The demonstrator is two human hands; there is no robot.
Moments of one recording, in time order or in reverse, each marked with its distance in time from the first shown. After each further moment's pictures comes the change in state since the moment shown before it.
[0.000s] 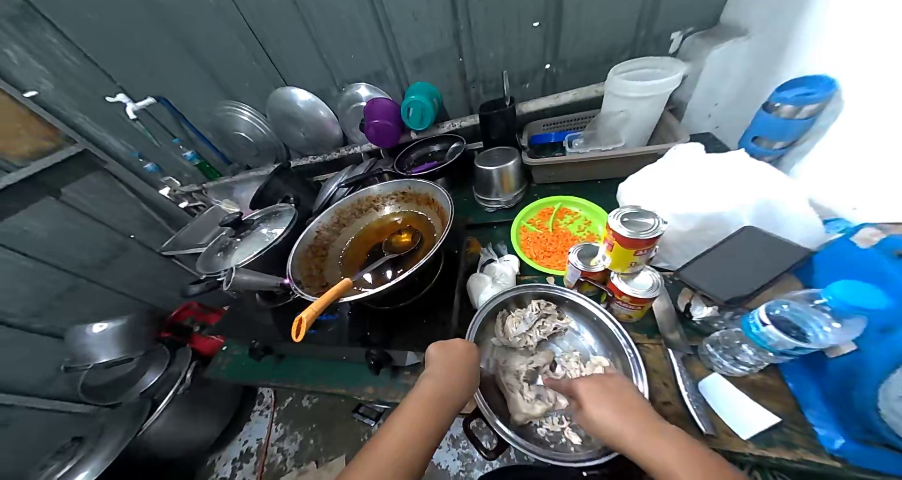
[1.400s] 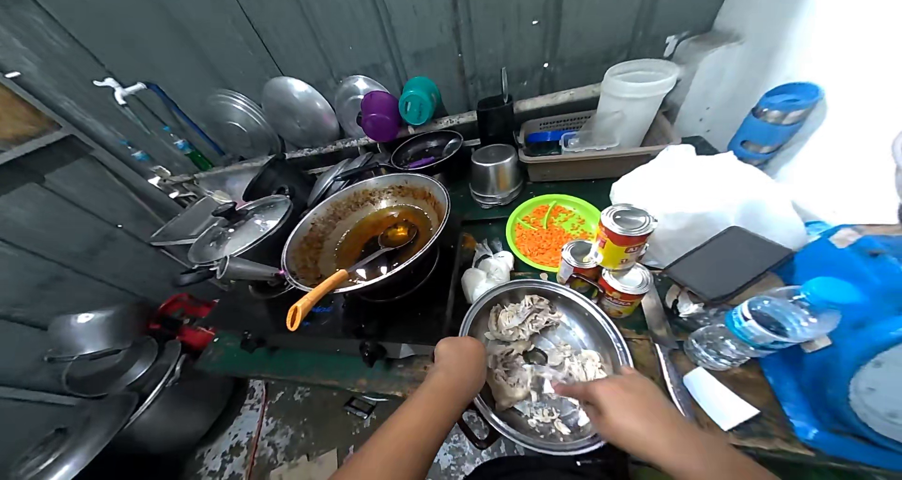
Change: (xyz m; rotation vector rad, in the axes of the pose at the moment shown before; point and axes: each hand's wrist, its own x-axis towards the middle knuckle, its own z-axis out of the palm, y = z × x) left_hand 0.006 0.021 0.009 0.001 -0.023 0.035; right_hand -0.032 0.025 -0.005 -0.024 0.013 -0.013
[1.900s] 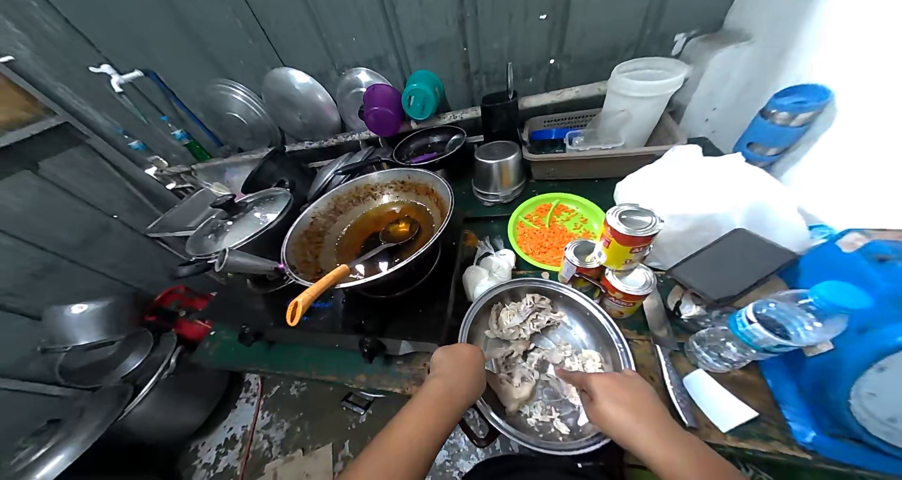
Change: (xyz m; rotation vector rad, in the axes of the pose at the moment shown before) left_hand -0.005 -0.007 0.008 -0.097 -0.030 -0.004; right_hand 0.016 -0.012 0.008 0.035 0.015 0.157
